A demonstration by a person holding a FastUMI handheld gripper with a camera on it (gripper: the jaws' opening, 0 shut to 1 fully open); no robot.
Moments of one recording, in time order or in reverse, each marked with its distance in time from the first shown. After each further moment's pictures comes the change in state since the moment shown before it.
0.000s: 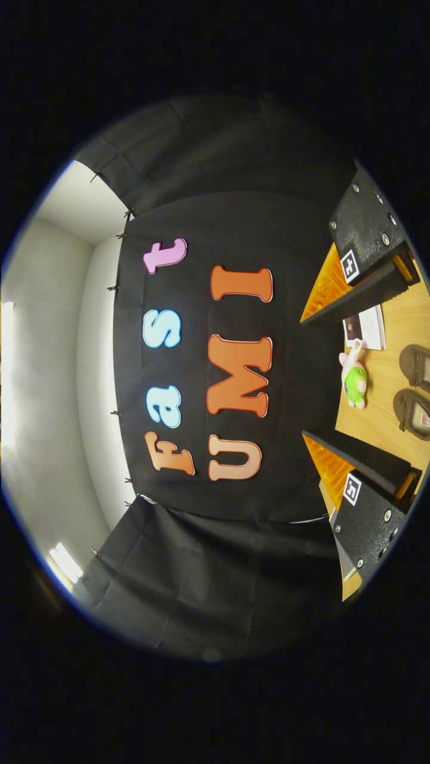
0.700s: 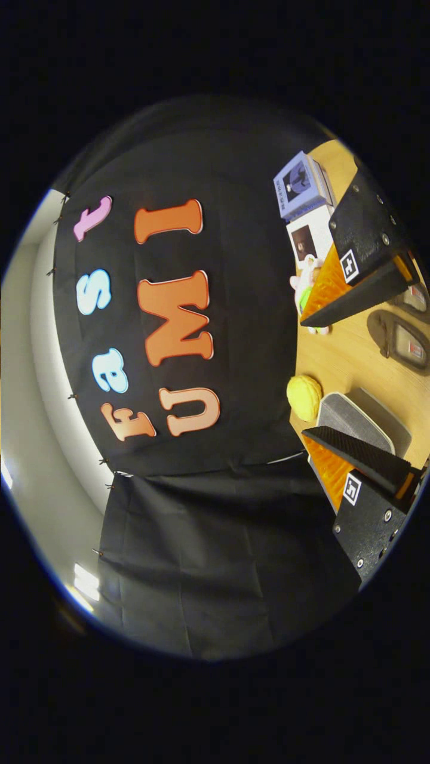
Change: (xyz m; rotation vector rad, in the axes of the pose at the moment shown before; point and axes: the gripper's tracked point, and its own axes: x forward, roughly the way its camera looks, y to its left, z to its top) arm 0.031 0.101 -0.104 0.200 0.276 0.285
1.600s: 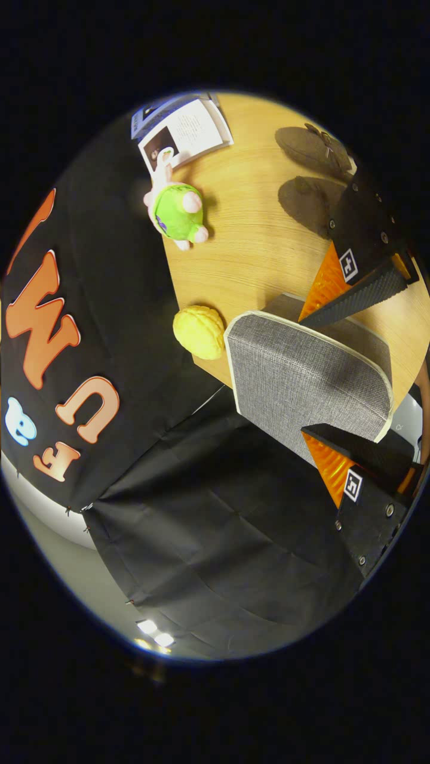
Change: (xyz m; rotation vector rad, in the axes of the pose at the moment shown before) arm 0.063 0.080 -0.128 0.428 0.527 0.285
